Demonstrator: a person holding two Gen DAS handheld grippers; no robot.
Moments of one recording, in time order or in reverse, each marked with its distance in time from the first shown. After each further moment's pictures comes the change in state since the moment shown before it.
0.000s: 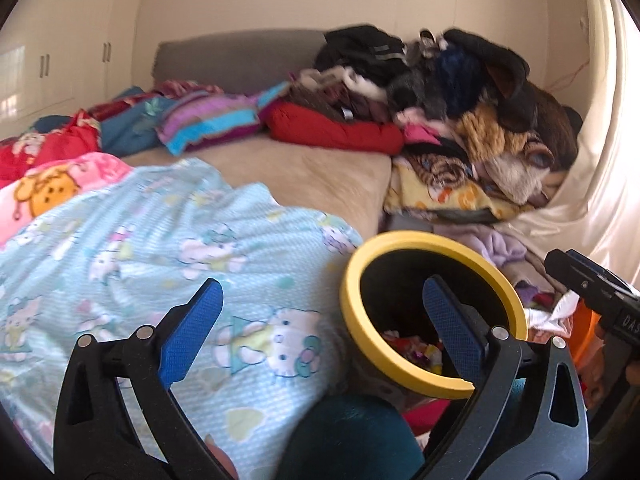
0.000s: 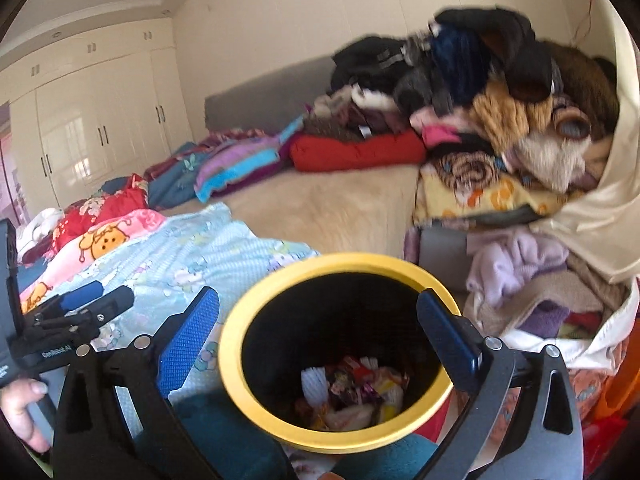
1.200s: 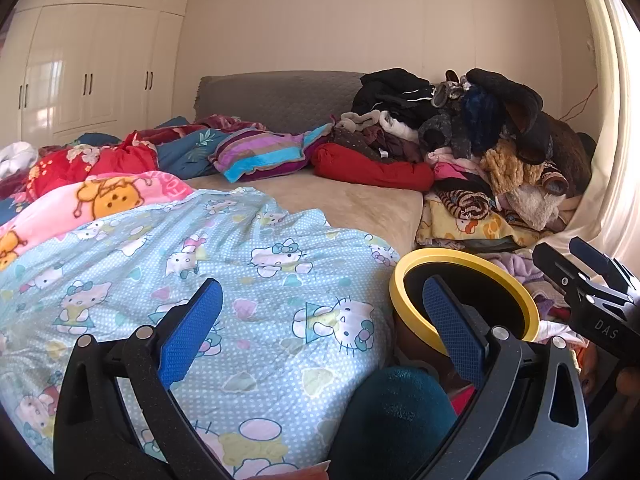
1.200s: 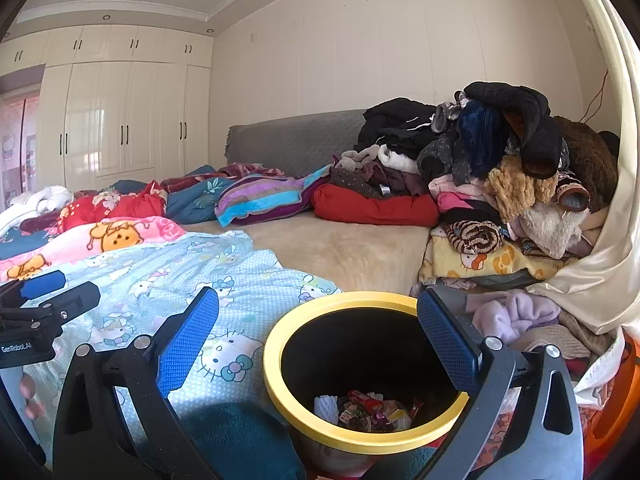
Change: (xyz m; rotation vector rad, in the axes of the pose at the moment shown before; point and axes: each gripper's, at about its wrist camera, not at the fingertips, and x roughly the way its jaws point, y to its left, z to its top) left arm -0.081 0.033 -0.033 -0.022 -0.136 0.115; right arm -0.036 0.064 -0.026 -0.156 -0.181 -0.016
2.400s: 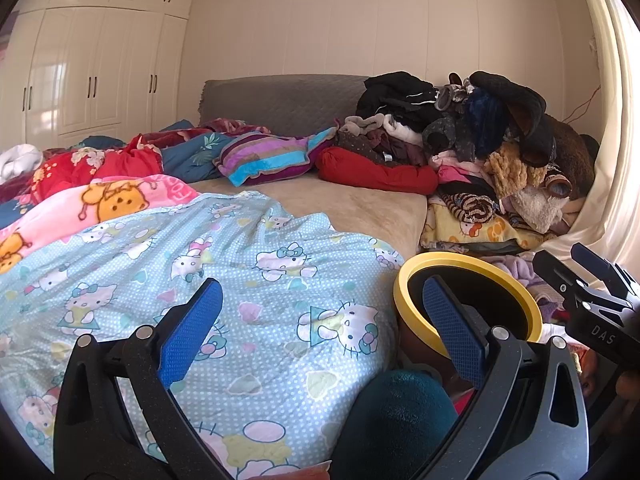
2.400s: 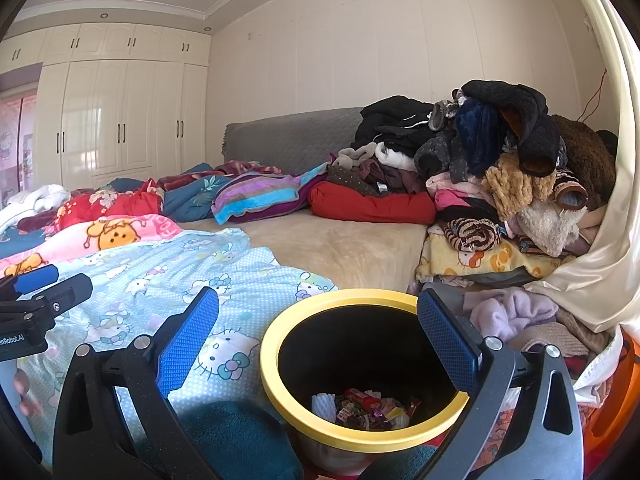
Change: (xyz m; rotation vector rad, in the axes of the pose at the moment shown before) left arm -0.001 0.006 0.002 -0.005 -0.006 0.005; right arm 0.000 -0.005 -0.004 0.001 0.005 -0.006
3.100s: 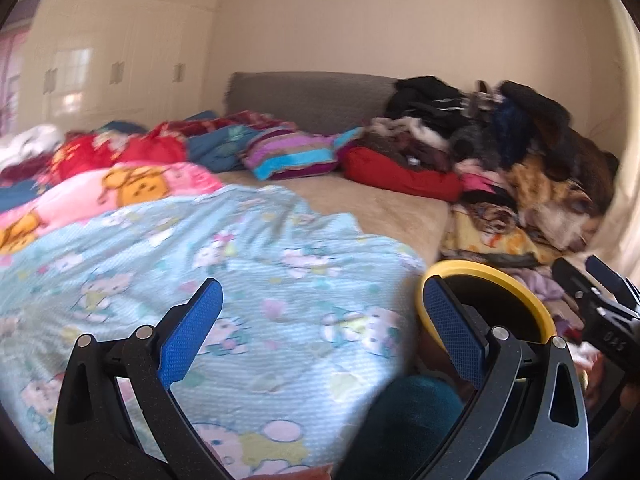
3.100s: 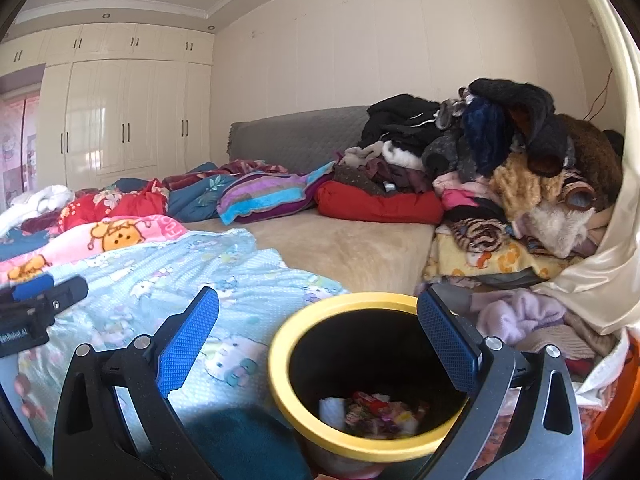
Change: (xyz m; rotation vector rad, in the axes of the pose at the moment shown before) left arm 0.003 0.031 0.009 -0.102 0.014 0.100; right arm 0.016 0.010 0.006 0.009 0.014 0.030
